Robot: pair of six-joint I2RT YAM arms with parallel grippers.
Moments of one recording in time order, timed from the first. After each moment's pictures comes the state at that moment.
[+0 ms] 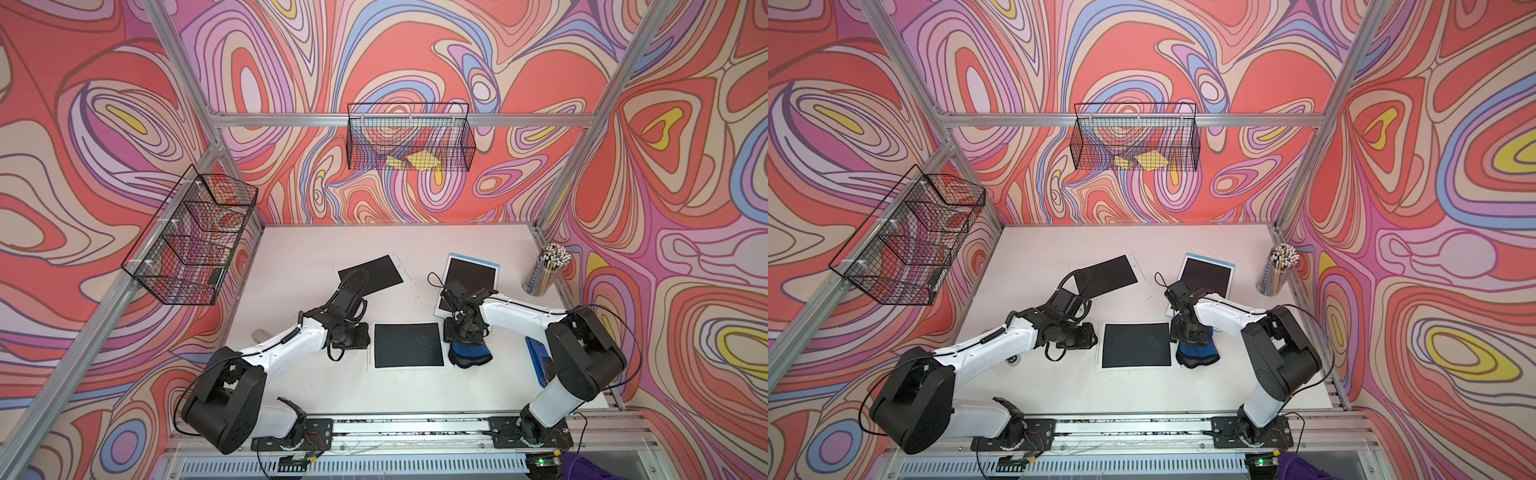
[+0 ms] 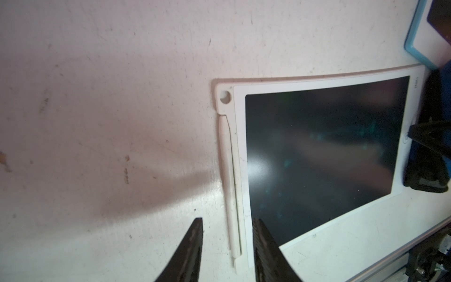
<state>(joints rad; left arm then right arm) -0.51 1.37 0.73 -0.53 0.19 -0.53 0.53 1.66 0.95 -0.78 0.00 0.65</state>
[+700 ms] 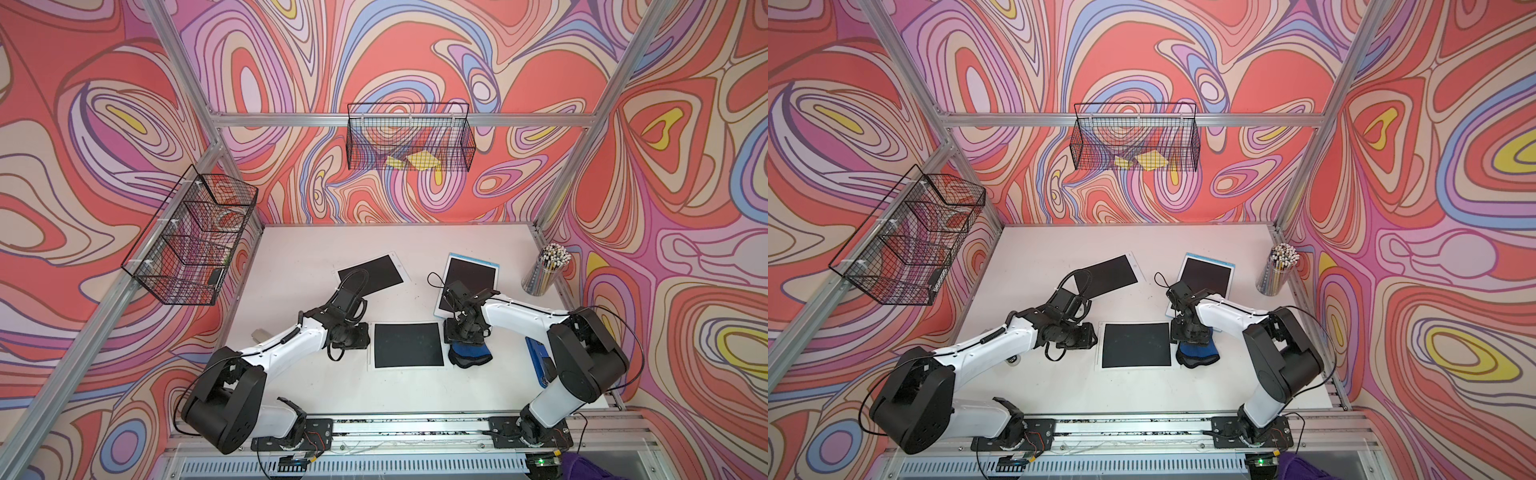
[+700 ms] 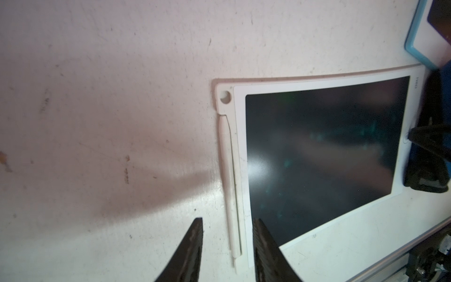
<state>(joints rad) -0.51 1.37 0.73 -0.53 0.19 -0.53 0.52 1.66 0.93 -0.76 -0.03 0.60</state>
